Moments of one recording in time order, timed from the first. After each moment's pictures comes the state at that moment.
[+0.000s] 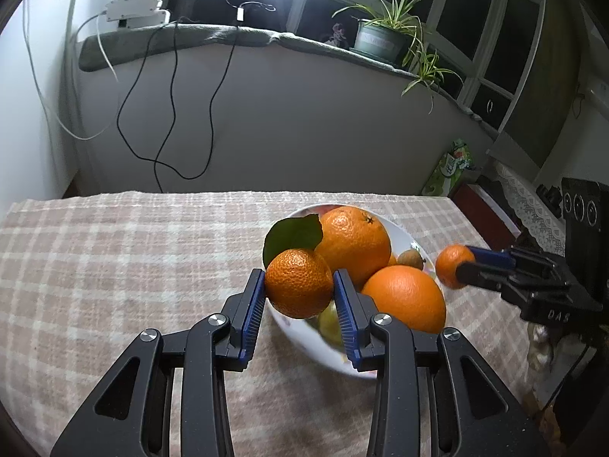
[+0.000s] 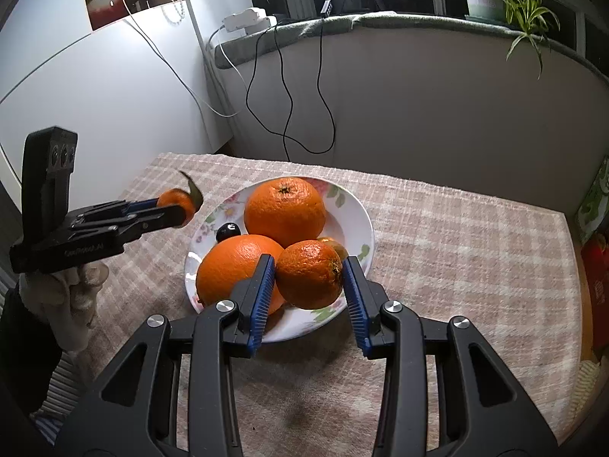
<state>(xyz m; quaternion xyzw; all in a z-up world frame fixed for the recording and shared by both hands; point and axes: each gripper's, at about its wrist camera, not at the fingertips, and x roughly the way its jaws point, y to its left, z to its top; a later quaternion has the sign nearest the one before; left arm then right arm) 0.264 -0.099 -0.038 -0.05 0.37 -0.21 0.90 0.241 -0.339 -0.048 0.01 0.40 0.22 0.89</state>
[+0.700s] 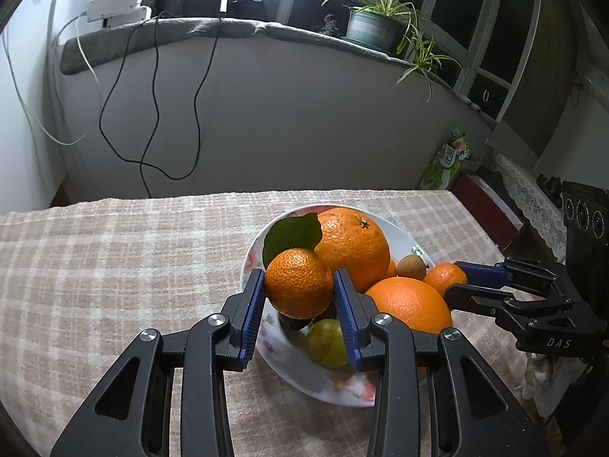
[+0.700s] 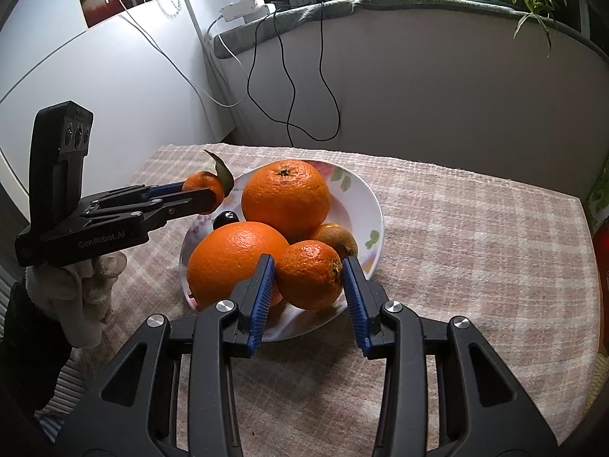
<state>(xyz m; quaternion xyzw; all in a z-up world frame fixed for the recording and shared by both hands) 0.280 -0.117 -0.045 -0.04 0.38 -0.22 0.90 0.249 -0.336 -0.064 0.02 0.41 0.23 0.88</state>
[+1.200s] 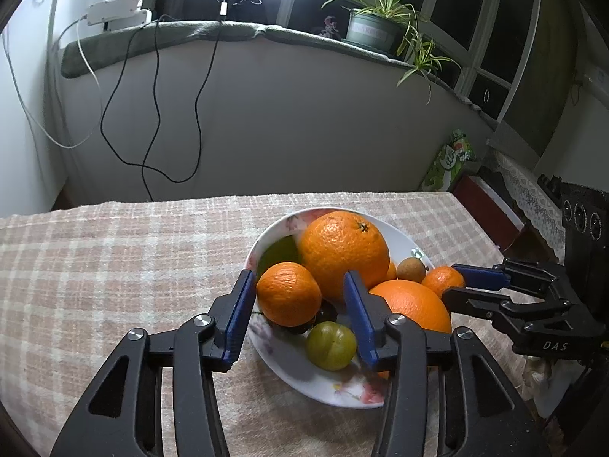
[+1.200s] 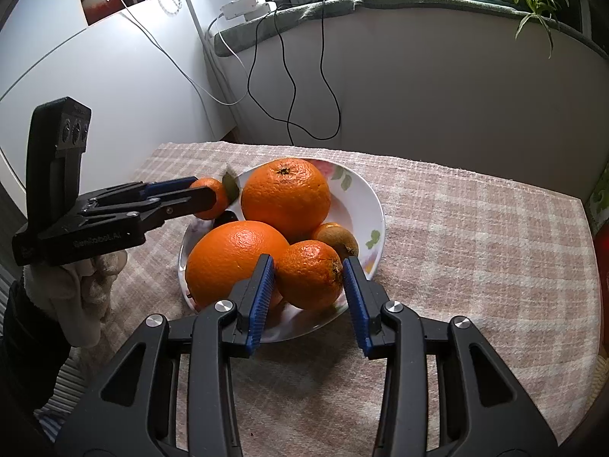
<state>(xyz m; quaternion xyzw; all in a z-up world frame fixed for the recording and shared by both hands) 0.280 -0.117 -0.042 -0.04 0.37 -0.22 0.90 0.249 -0.333 -0.066 0.02 0.41 0.23 0.88</state>
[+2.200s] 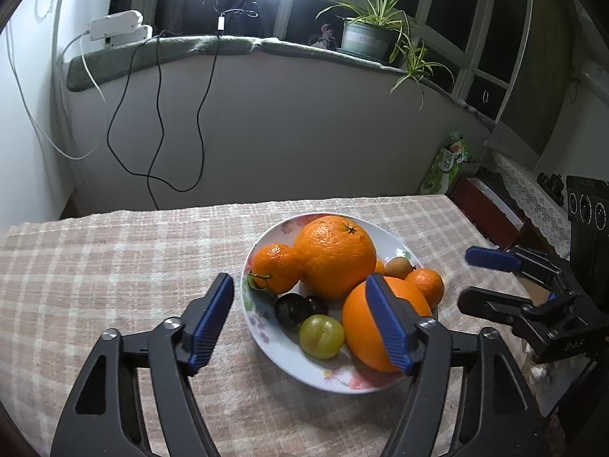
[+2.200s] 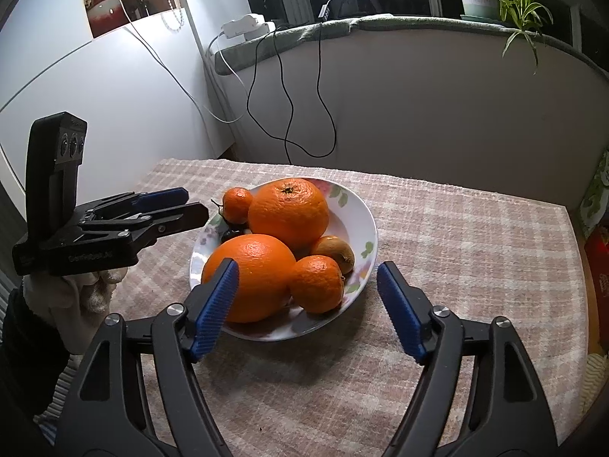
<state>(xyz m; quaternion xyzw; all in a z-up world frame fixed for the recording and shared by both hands) 0.262 -0.118 -0.029 -0.03 0.36 -0.21 0.91 0.231 -0.338 -0.048 0.02 0.38 0.21 0.90</state>
